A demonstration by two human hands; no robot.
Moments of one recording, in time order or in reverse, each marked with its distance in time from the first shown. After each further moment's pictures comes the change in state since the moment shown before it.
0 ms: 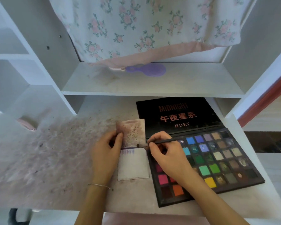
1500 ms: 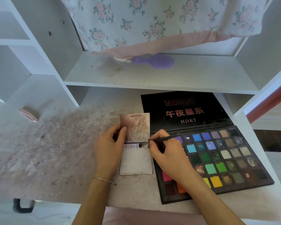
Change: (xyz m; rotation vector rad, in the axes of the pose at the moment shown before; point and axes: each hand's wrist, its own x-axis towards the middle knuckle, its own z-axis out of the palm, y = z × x) left_hand 0.002 -0.003 0.000 0.015 0.038 0.060; right_hand 0.003 0.001 0.012 -0.188 -0.061 0.036
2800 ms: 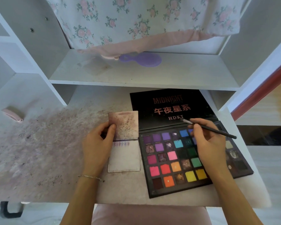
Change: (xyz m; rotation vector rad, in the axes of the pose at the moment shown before) left_hand -0.001 0.004 -0.002 -0.003 -0.022 -0.050; right_hand -0.021 0.032 -0.074 0.299 0.535 0.026
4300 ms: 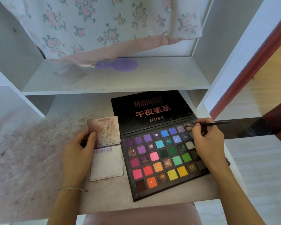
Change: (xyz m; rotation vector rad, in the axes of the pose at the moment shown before) left_hand -0.002 0.000 0.001 0.006 -0.012 0.022; right_hand 0.014 0.018 -0.048 -0.343 0.141 0.014
